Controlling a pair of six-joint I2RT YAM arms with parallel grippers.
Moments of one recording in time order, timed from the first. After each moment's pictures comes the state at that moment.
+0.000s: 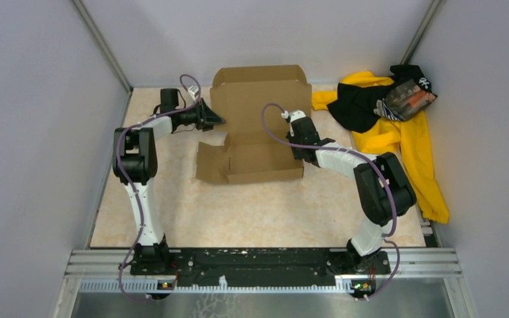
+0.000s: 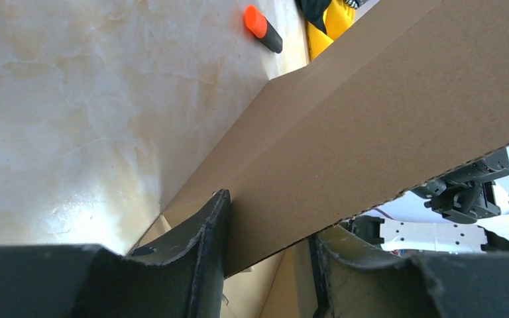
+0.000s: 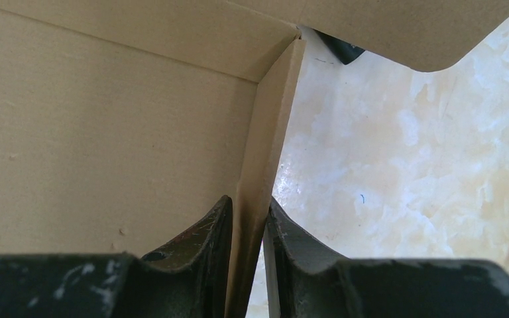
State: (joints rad) left arm -0.04 2.21 1.53 0.02 1.11 -0.61; right arm 0.47 1.70 1.00 -0.11 0.20 0.02
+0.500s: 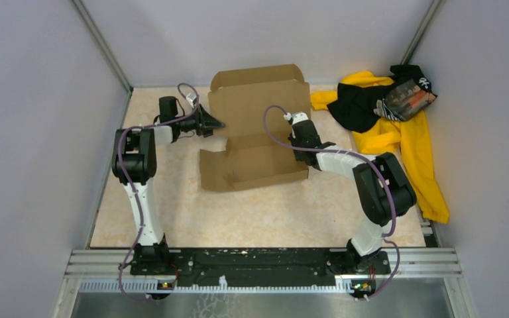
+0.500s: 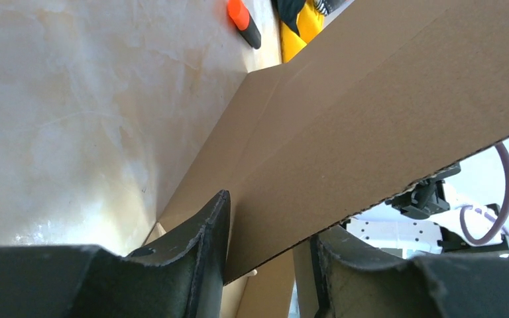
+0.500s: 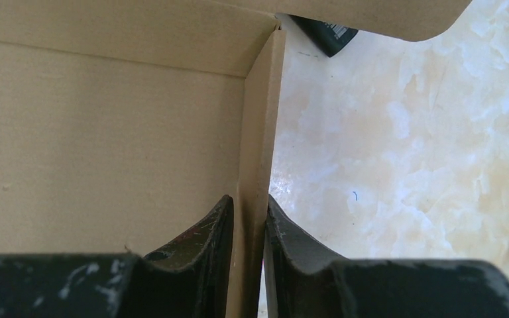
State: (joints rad) left arm -0.03 2.21 1.38 0.32 1.17 -0.84; right arm 0.47 1.70 0.96 -0.04 0.23 0.03
